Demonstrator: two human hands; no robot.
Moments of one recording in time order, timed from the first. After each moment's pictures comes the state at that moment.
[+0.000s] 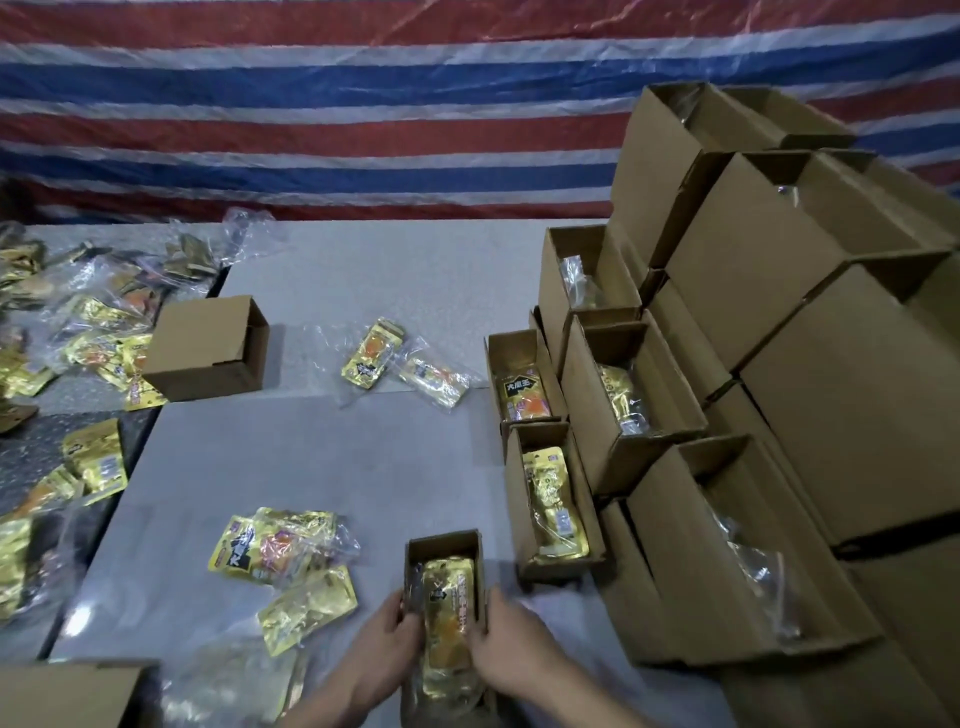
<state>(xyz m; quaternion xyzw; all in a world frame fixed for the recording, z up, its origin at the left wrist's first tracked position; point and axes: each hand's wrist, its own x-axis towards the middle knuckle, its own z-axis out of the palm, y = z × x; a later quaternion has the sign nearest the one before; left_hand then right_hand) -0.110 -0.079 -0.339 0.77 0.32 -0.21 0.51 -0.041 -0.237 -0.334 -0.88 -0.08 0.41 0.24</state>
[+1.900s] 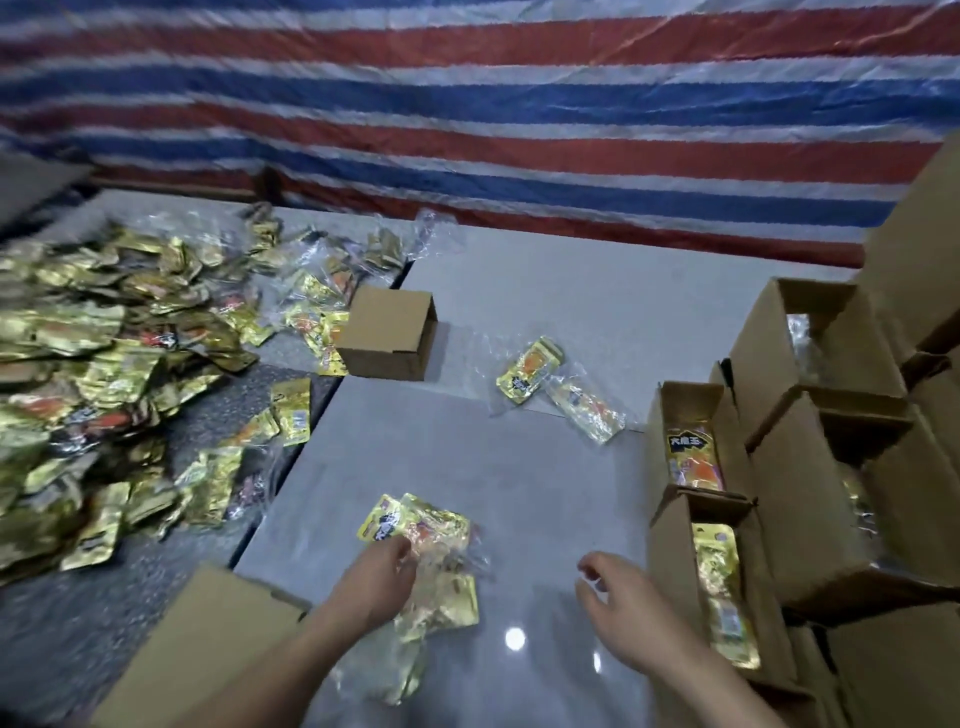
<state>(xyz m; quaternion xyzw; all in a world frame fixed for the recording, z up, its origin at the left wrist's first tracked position) -0.123 0.090 -0.350 0.88 0.35 -0.14 0.29 0.036 -0.180 -0.311 -0.89 -0.30 0.27 0.22</state>
